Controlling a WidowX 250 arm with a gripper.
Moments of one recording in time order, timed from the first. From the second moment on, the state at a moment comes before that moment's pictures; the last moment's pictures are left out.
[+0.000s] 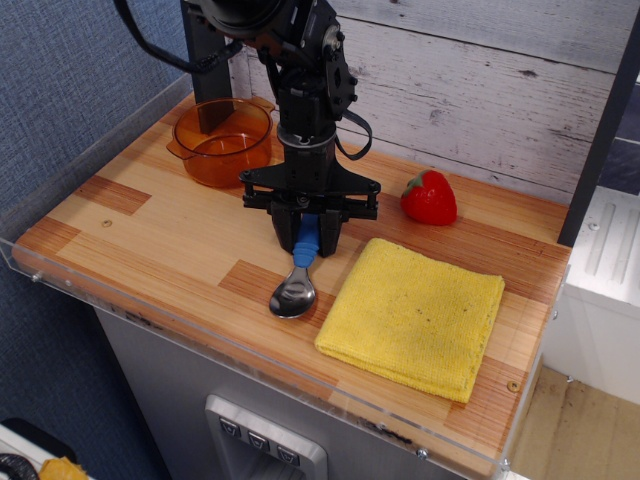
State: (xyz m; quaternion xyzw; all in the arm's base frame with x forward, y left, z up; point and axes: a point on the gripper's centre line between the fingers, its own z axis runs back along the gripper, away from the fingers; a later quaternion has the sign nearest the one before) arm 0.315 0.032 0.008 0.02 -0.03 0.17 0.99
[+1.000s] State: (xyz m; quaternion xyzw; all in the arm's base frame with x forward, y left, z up) arm 0.244 0.095 0.041 0.05 -0.02 0.55 0.83
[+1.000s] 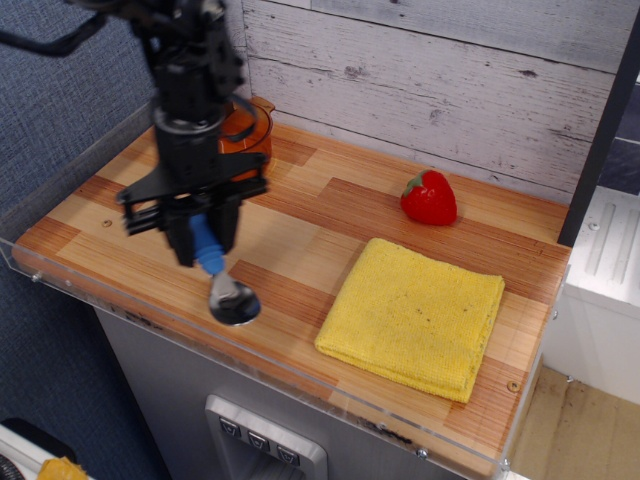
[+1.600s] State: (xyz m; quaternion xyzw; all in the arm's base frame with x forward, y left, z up) arm 0.242 0.140 0.026 0.04 -0.07 0.69 0.71
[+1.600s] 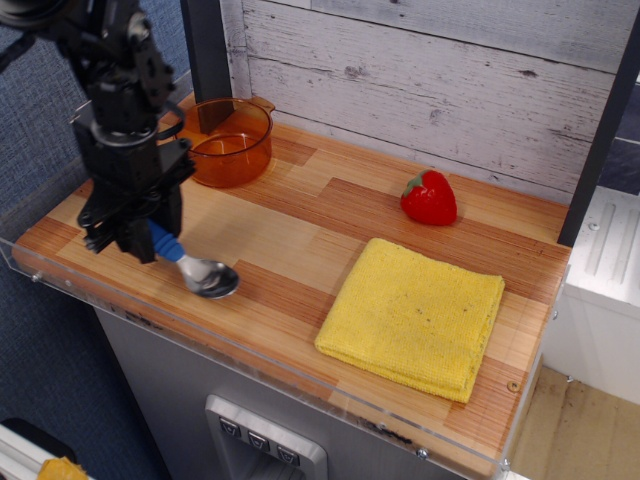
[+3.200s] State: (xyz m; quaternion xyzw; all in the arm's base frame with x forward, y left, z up) arm 0.247 0.147 0.045 0.03 -0.08 0.64 0.77
